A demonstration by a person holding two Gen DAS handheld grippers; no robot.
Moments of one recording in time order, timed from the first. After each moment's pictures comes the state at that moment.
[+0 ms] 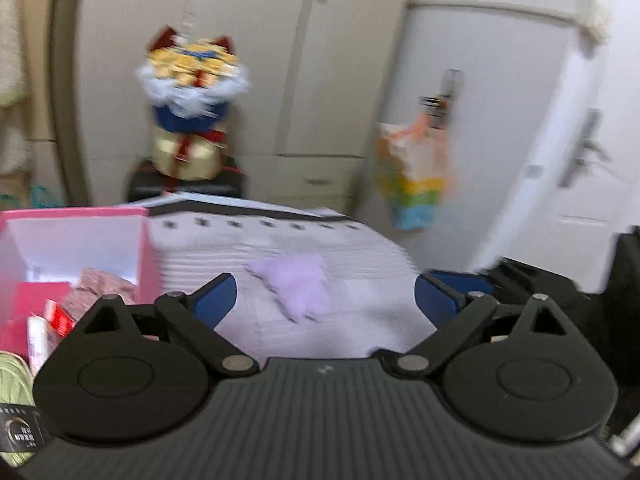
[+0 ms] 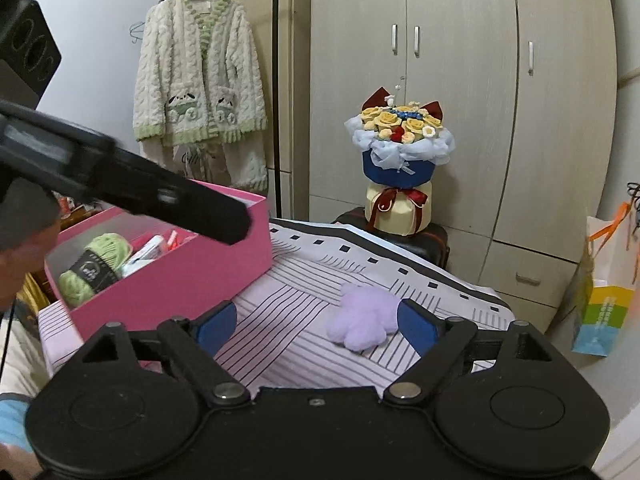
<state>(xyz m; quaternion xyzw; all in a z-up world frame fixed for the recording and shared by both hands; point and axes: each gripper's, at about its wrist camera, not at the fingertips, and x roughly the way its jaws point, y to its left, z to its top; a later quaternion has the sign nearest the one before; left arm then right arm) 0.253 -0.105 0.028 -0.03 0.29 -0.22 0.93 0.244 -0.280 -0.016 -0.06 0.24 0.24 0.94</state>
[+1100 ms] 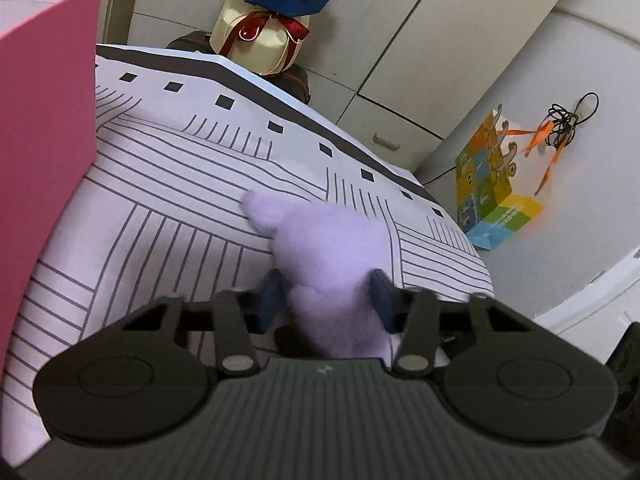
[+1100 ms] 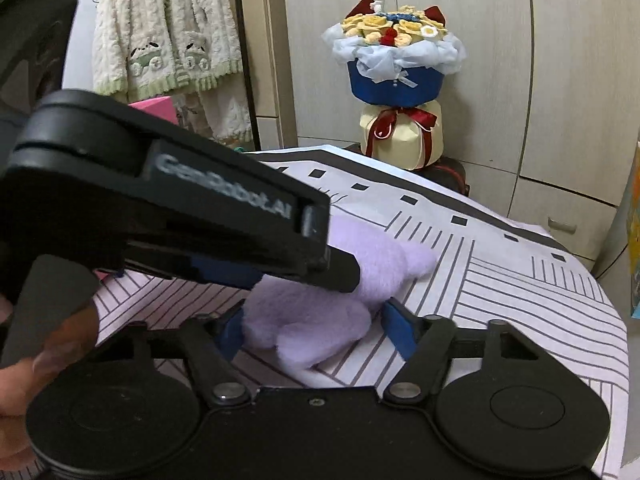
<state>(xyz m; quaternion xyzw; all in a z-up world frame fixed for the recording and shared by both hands) 0.386 -0.143 -0.112 -0.21 0.40 -0.13 0.88 0.362 -0.266 -0.124 -0.04 0.31 0.25 0.92</state>
